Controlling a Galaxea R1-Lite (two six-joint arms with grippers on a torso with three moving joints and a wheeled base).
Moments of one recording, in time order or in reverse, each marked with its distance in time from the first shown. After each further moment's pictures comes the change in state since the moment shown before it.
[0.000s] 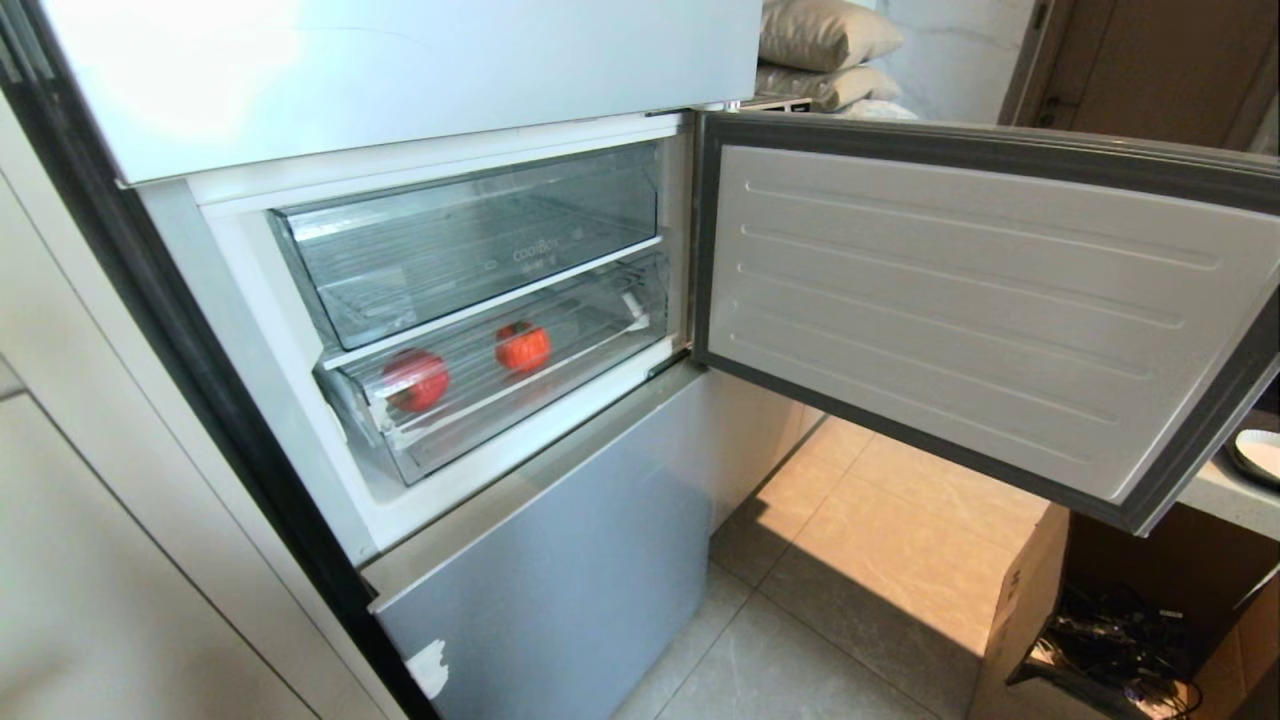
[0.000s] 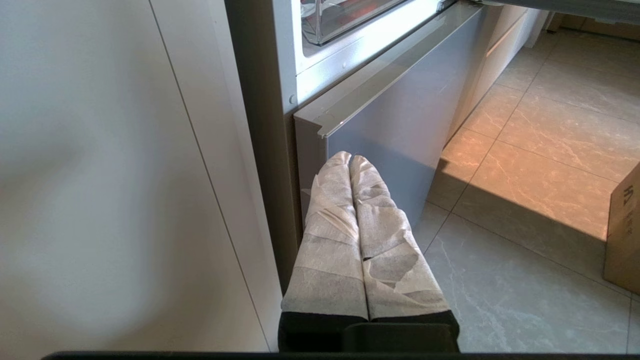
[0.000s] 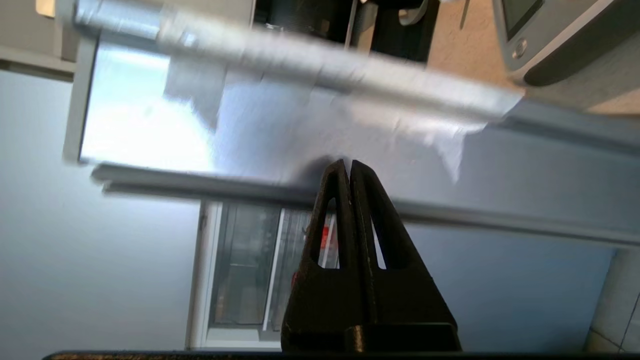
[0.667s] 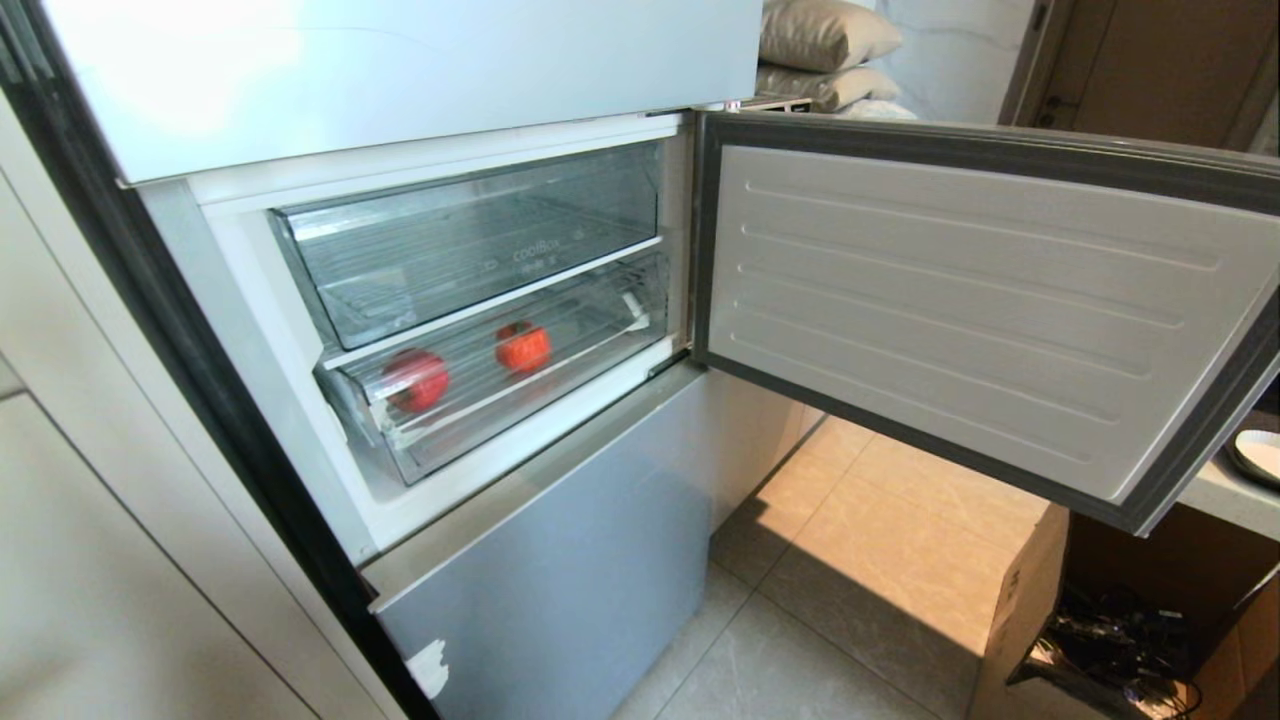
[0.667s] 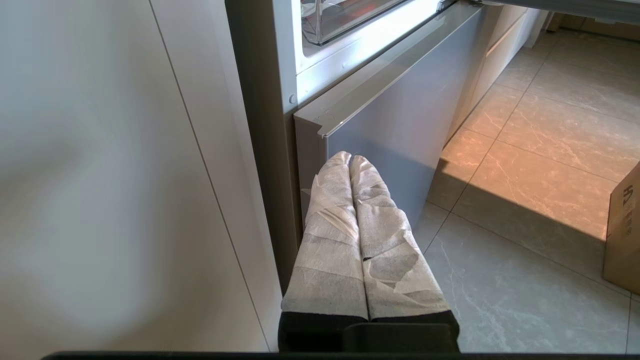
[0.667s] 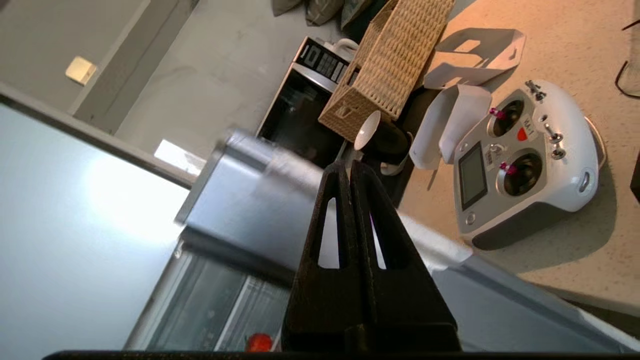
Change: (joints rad) left arm 0.000 0.000 0.000 0.000 0.000 0.000; right arm -0.064 -0.026 0.100 -0.410 -0.249 0.004
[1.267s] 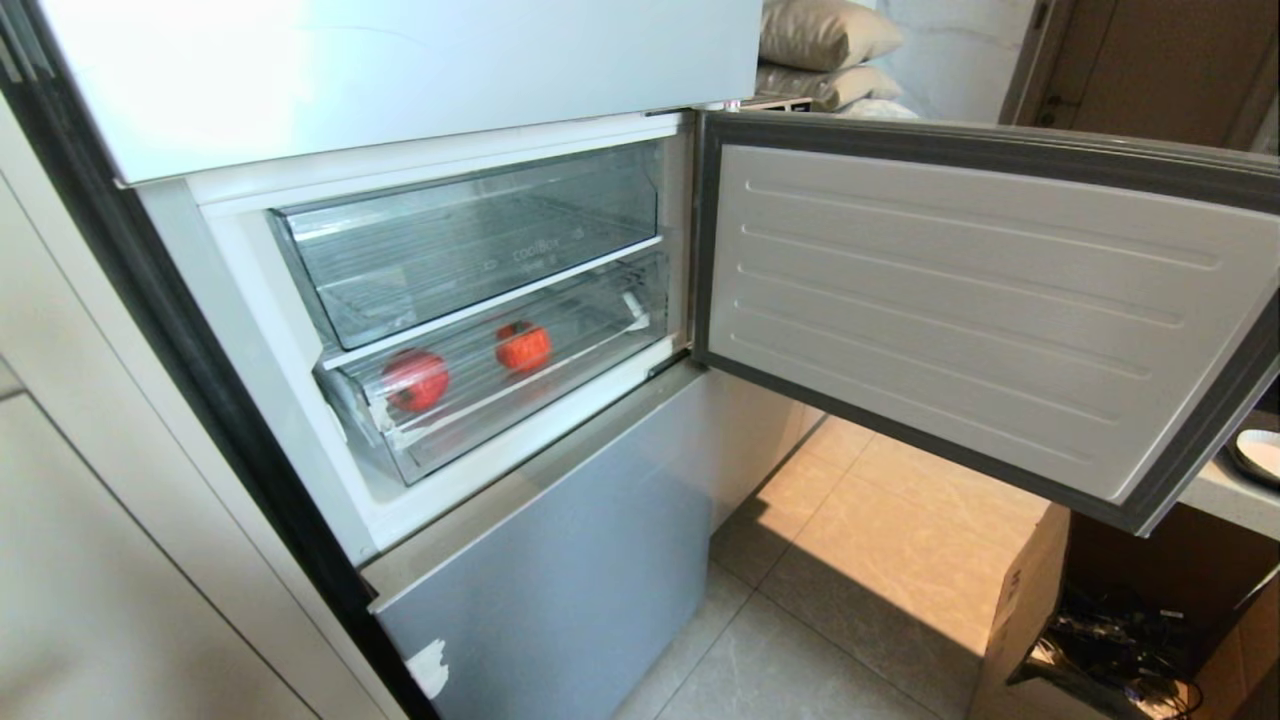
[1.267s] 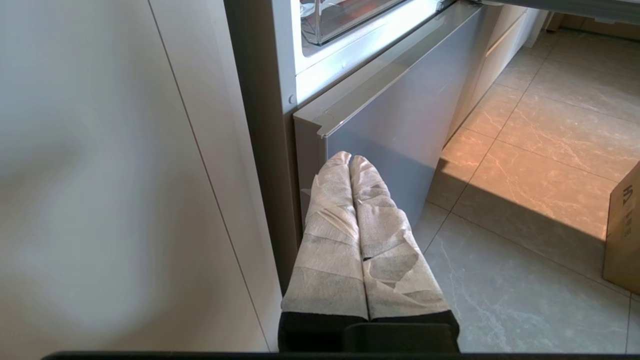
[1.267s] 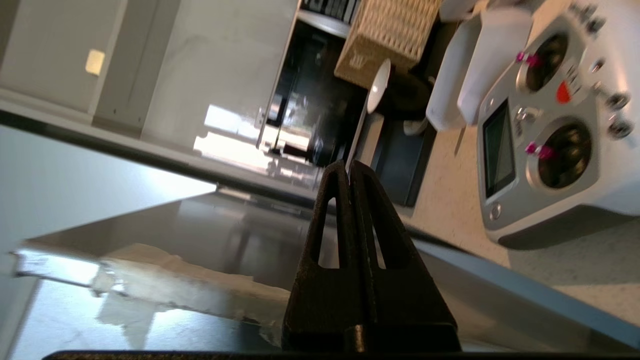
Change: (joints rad) left arm 0.000 0.000 0.000 0.000 0.000 0.000; right arm 0.113 0.316 -0.265 -0.007 0.056 0.174
